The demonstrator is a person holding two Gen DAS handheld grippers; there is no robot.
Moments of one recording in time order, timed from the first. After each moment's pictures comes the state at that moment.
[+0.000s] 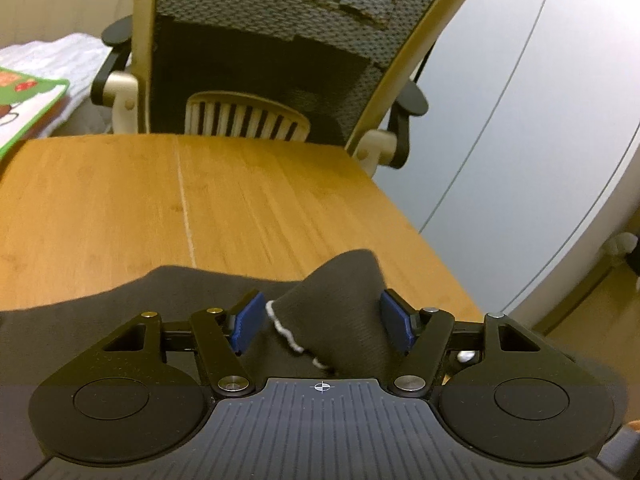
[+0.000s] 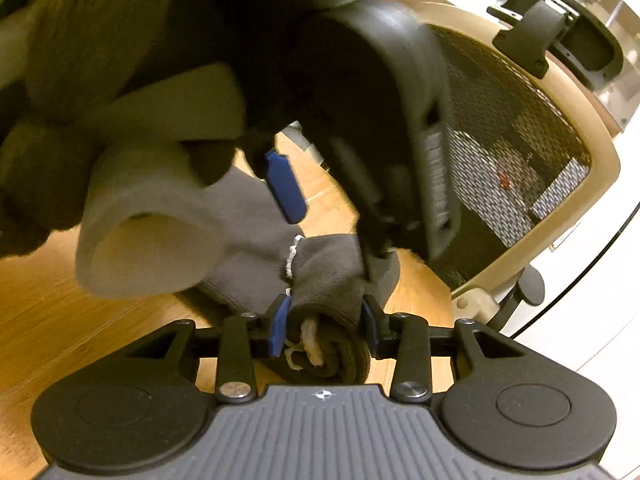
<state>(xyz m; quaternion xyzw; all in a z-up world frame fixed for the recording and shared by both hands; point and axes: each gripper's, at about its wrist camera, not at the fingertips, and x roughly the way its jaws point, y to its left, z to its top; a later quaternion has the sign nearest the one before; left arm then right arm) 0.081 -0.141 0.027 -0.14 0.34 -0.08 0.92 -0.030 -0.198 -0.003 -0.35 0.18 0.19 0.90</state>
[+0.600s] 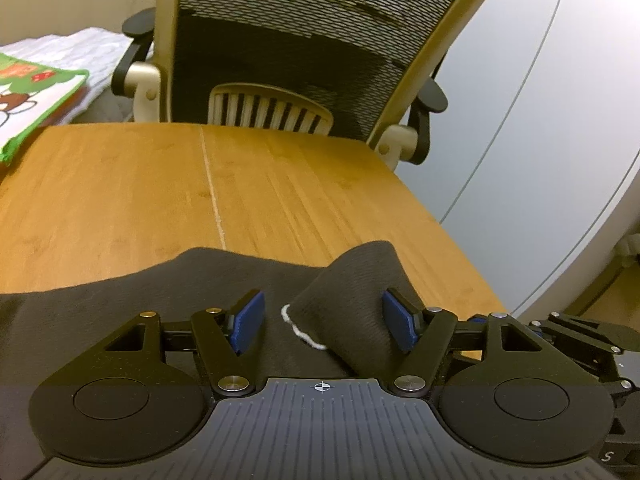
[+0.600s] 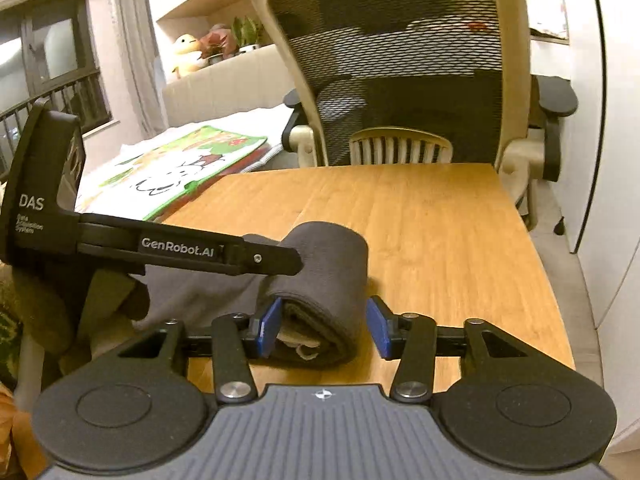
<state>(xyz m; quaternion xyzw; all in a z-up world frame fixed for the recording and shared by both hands) 0.073 -0.128 0.019 -0.14 0.35 -0.06 0.92 0.012 -0.287 0.036 0.01 0.30 0.27 0.92</state>
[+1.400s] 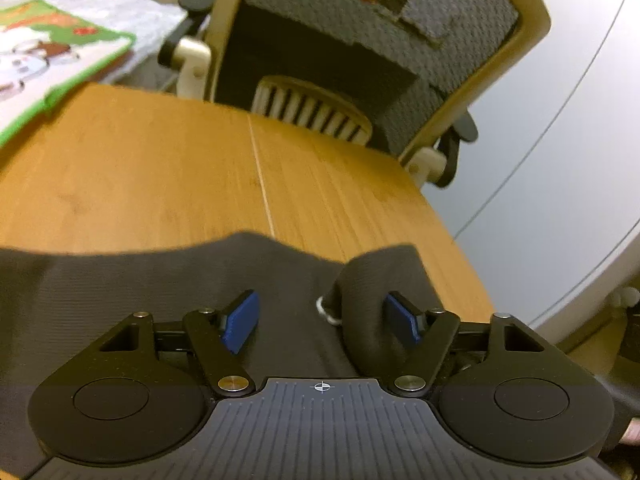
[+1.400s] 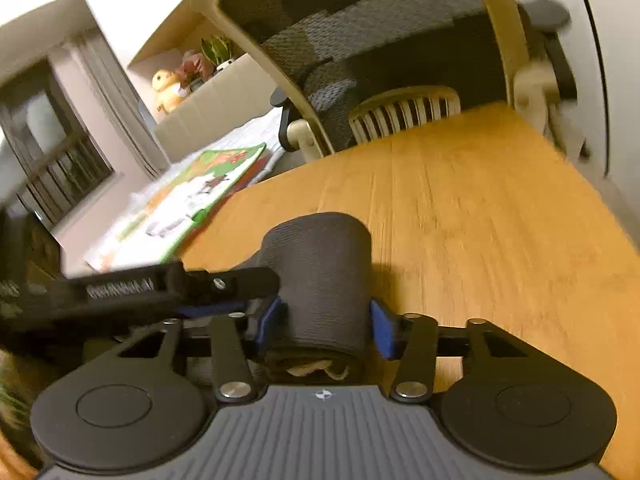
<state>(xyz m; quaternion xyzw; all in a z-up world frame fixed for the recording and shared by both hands) 0.062 -0.087 0.019 -0.22 0.34 -0.04 0.92 0.043 -0.264 0.015 0.10 0.32 0.26 0.91</state>
